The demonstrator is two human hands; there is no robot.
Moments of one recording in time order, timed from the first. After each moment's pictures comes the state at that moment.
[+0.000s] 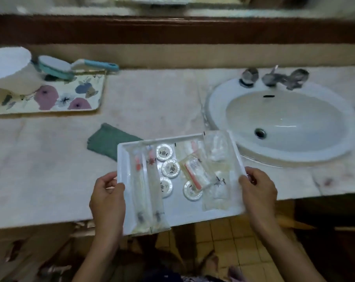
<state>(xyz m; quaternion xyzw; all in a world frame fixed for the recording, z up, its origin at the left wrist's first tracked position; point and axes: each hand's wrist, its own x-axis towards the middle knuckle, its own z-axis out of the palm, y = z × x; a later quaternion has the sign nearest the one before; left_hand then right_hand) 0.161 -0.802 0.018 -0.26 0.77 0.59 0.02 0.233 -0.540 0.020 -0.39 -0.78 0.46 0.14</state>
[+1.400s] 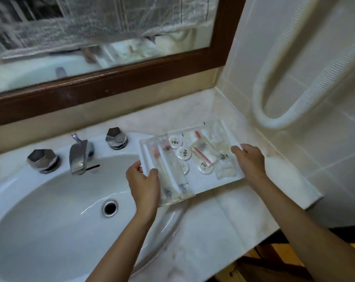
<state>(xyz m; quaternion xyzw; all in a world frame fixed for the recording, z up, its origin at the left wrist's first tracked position) 0.119 -0.101 0.005 -0.03 0.79 0.60 0.13 0.234 0.122 0.026 -0.53 -0.70 0.44 0.18</state>
